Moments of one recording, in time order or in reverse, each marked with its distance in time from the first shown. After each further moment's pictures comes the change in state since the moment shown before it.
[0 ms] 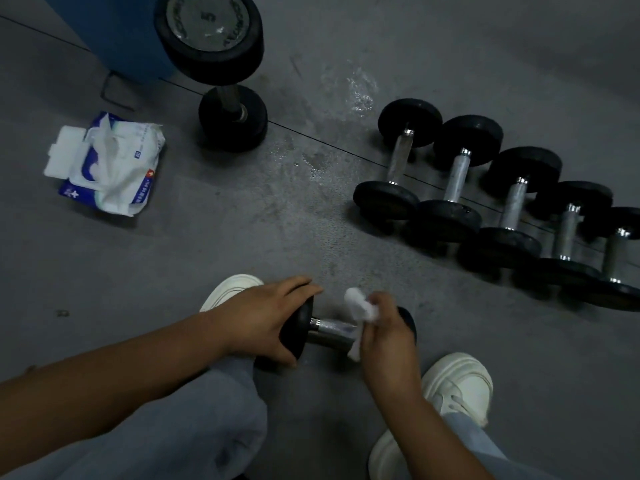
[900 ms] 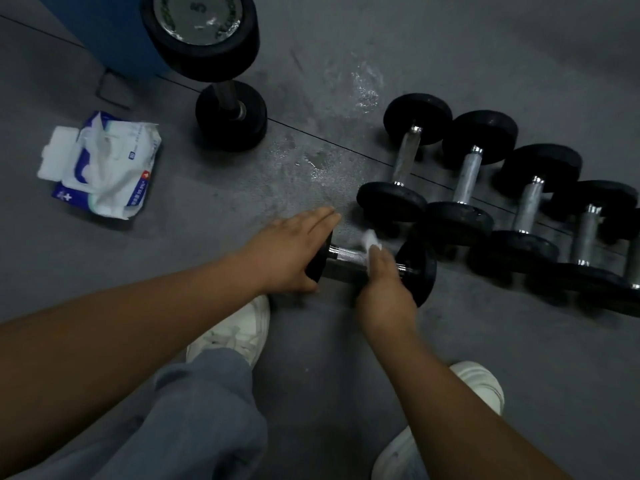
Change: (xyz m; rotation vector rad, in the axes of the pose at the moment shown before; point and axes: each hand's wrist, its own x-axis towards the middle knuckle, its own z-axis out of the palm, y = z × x) left_hand 0.064 0.002 -0.063 0.279 0.184 -0.122; right_hand 0.080 -0.014 0.008 -0.323 -0.123 0.029
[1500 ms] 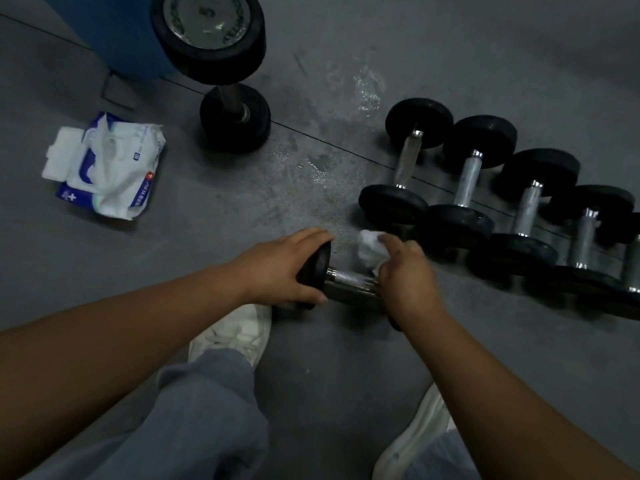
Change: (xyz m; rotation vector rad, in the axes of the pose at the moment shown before) left_hand -0.019 -0.009 0.004 -0.346 -0.085 -0.015; right_hand 0.021 0.010 -0.037 -0.038 0.130 -0.105
